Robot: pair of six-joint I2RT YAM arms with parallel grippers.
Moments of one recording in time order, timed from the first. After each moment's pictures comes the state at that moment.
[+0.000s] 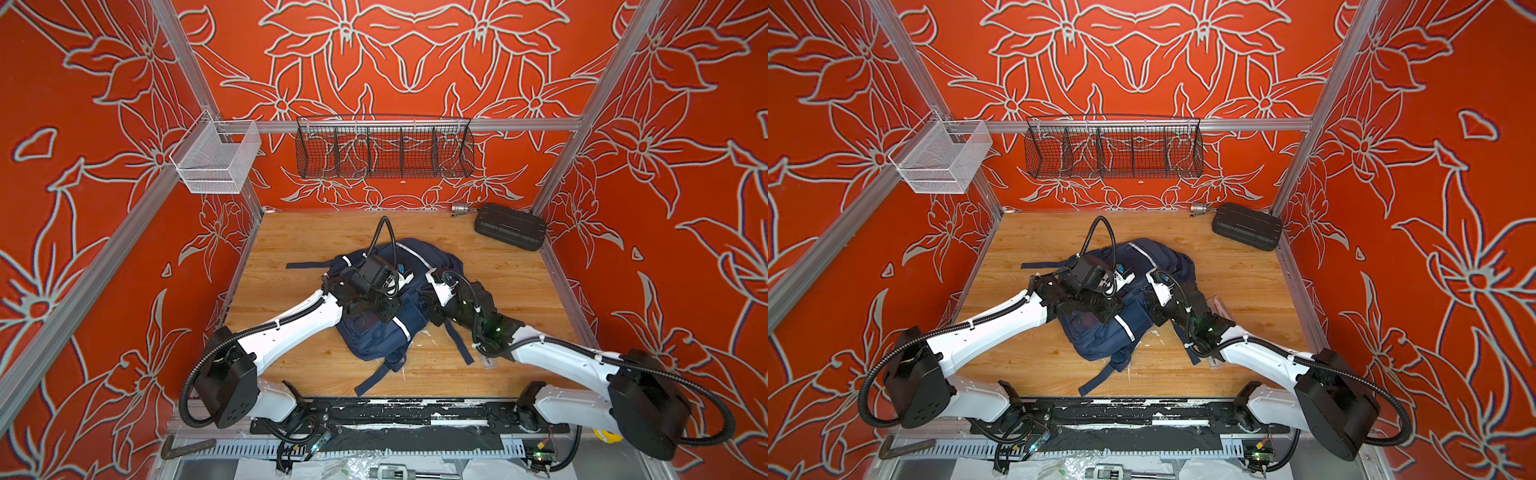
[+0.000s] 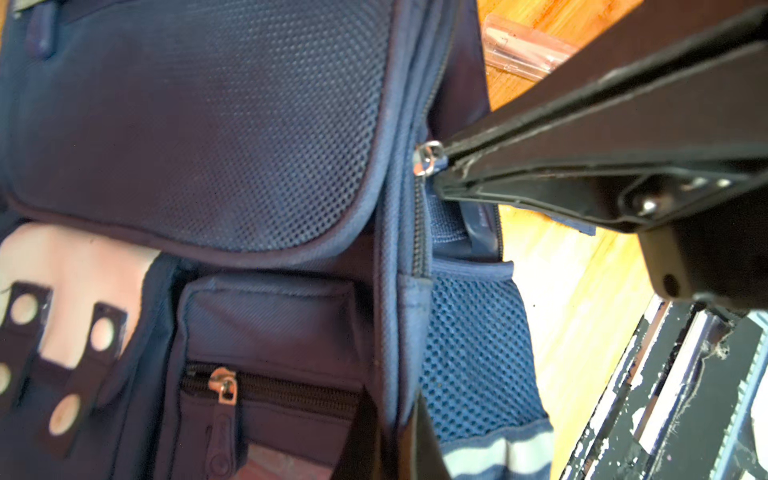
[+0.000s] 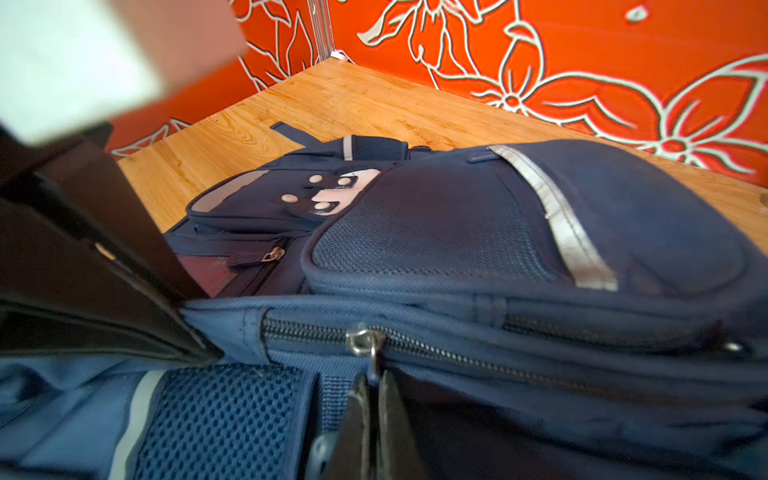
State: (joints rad) left arm -0.69 1.41 1.08 -0.58 0.20 0.03; right arm 0.70 1.21 0.54 0.28 -0.05 0.08
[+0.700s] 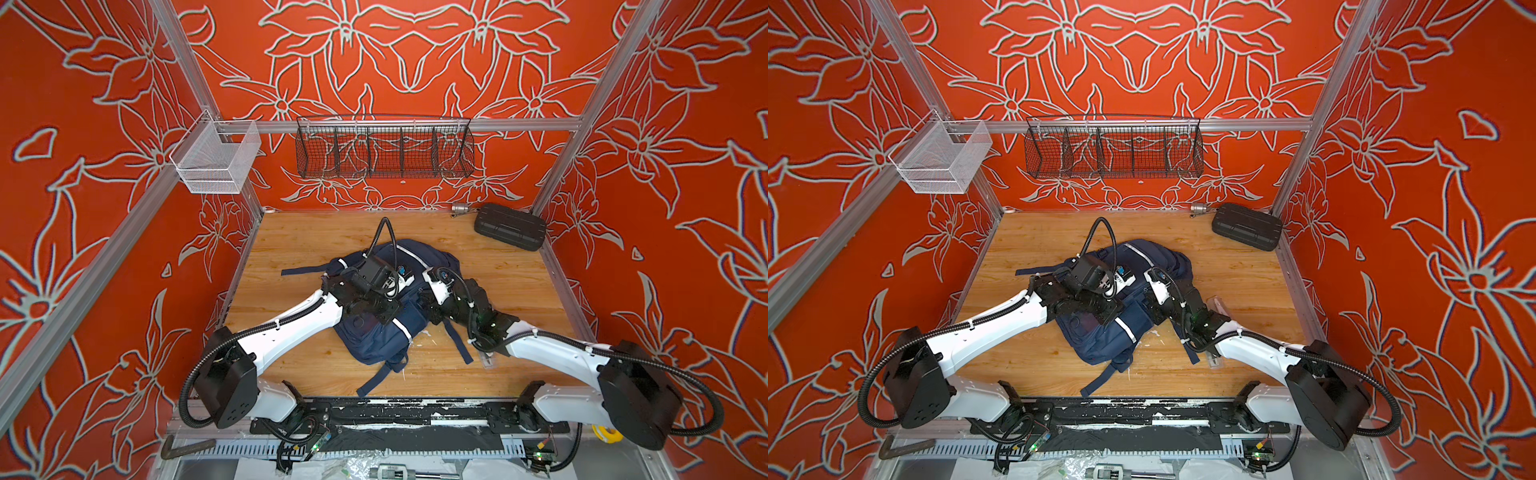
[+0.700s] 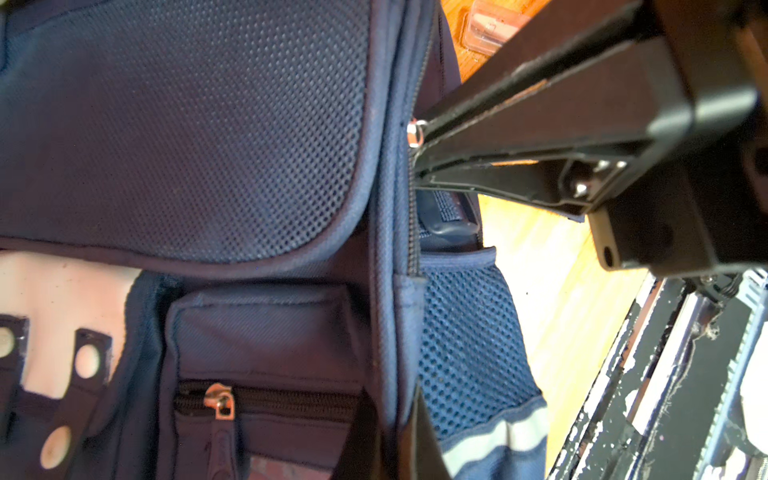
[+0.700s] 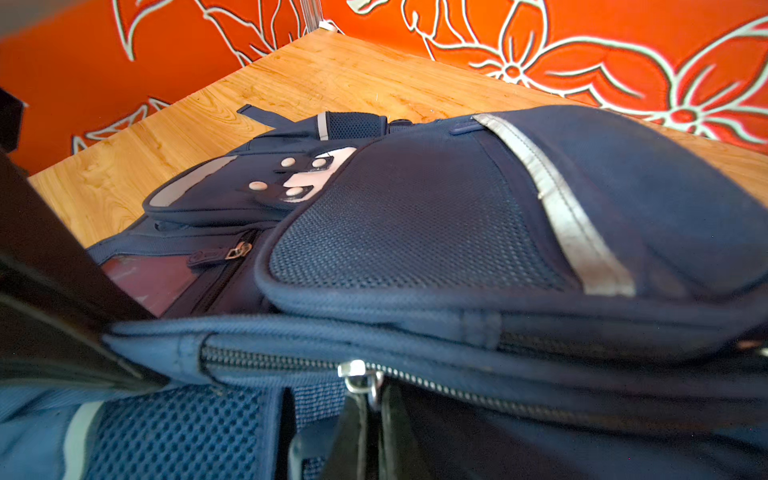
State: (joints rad) left arm -0.69 1.40 1.08 -0.60 0.21 0.06; right arm 0.70 1.26 0.58 0.23 -0.04 0.09
